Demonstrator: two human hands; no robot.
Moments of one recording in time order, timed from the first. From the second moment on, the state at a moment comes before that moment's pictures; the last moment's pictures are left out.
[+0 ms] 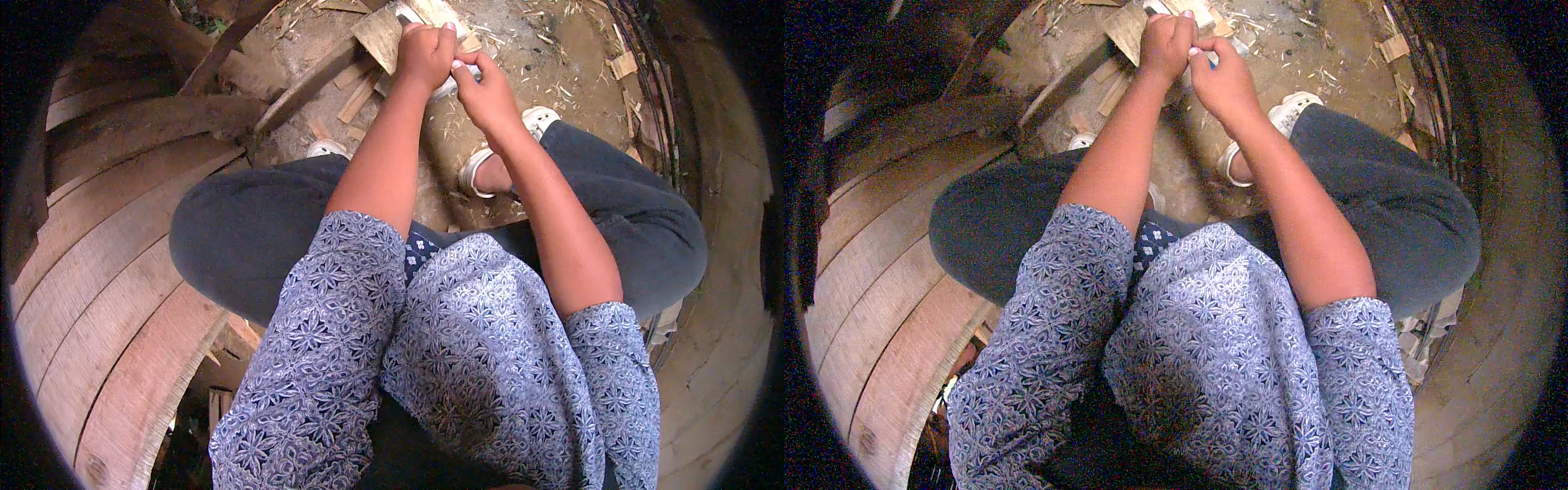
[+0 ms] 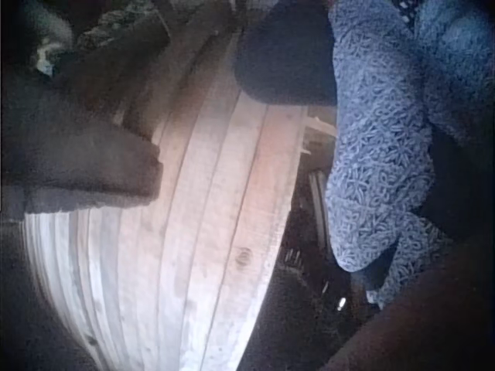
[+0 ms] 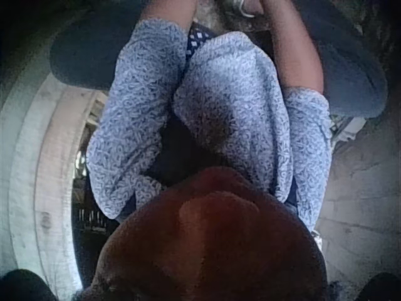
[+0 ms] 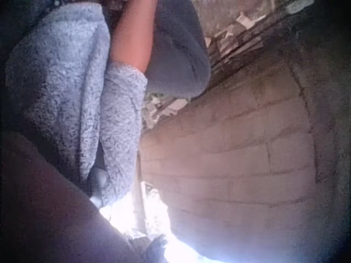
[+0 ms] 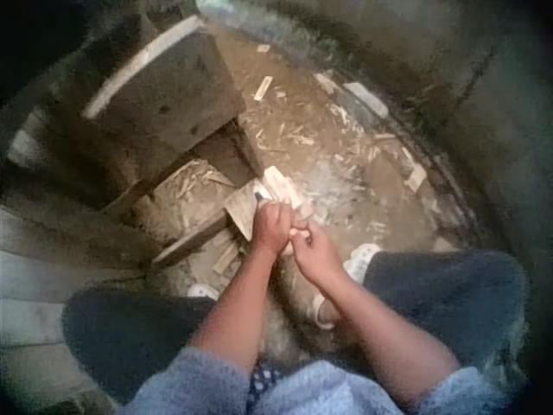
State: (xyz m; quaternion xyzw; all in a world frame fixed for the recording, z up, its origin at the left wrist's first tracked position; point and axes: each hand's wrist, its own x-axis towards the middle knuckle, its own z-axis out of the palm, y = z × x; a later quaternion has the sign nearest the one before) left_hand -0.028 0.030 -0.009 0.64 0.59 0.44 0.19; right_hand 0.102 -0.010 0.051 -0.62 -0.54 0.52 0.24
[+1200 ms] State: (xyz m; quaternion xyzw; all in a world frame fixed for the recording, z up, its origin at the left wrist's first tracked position) left_hand -0.036 0.034 -0.014 0.60 0.67 0.37 0.24; right_hand 0.094 -0.011 0.039 -0.58 -0.58 0.49 0.30
